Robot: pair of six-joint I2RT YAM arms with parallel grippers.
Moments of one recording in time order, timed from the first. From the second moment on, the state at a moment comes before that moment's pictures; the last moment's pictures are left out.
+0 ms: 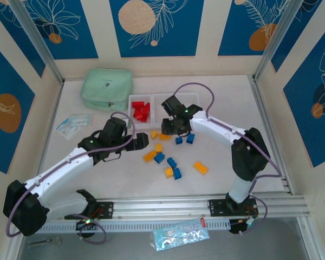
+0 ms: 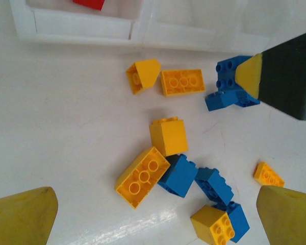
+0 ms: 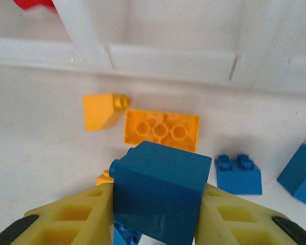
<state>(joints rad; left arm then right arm) -0.63 1.12 0.84 -0.52 0.08 -0.67 0.67 1.75 1.40 -0.76 0.01 0.56</state>
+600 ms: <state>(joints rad) -0.60 1.19 0.90 -0.51 0.03 -0.66 0.59 2.13 1.86 -0.77 0.03 0.41</state>
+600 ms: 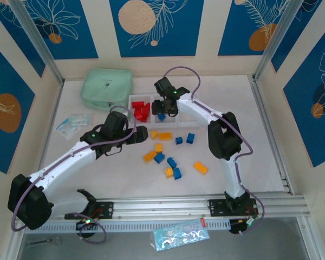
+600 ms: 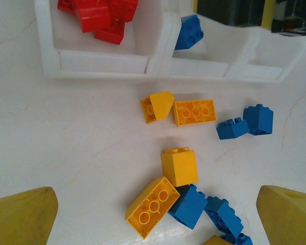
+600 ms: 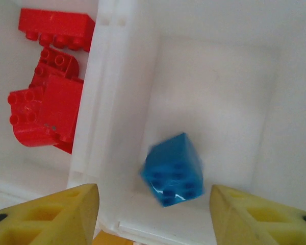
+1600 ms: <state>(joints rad) -0.78 1.12 0.78 -0.41 0.06 -0.74 0.61 1.82 1.30 -0.79 0.02 0.32</state>
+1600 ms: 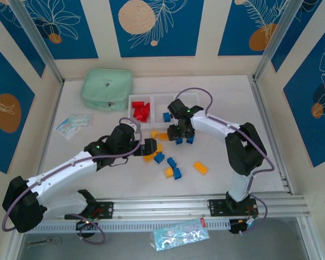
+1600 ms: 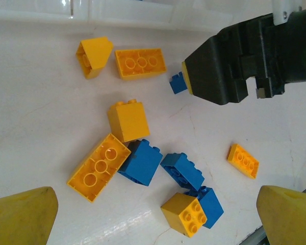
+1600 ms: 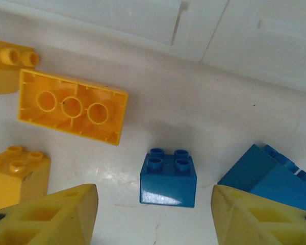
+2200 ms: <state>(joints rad) -0.79 1.12 0.76 -0.40 0.05 -0.78 0.63 1.86 1.28 -0.75 0.08 0.30</state>
